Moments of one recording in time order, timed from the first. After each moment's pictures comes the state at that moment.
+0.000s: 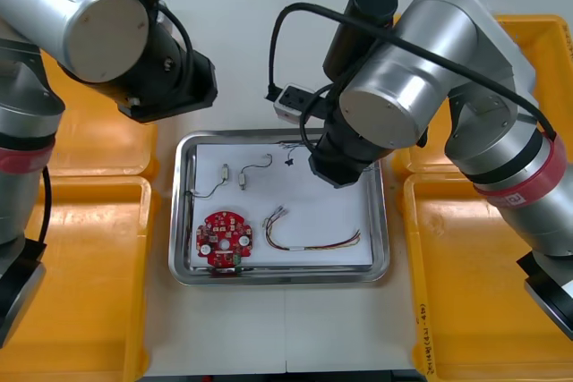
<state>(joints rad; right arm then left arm) -0.82 -0.42 0.54 -1.90 -0.62 1.83 1.68 -0.77 0.47 -0.20 -1.96 0.58 1.91 -0.73</state>
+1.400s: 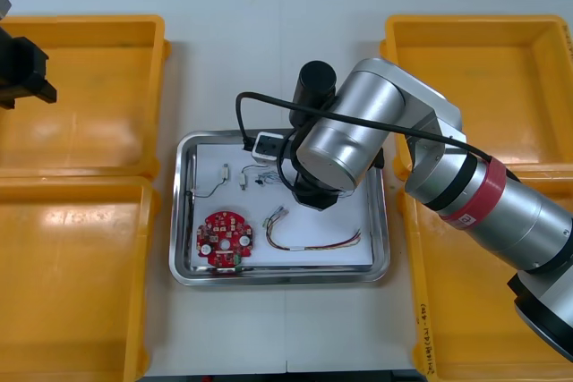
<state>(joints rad) -0.82 -0.38 0.74 -1.68 -0.54 1.58 1.86 -0.68 0.91 0.03 -1.76 0.90 1.91 -1.05</state>
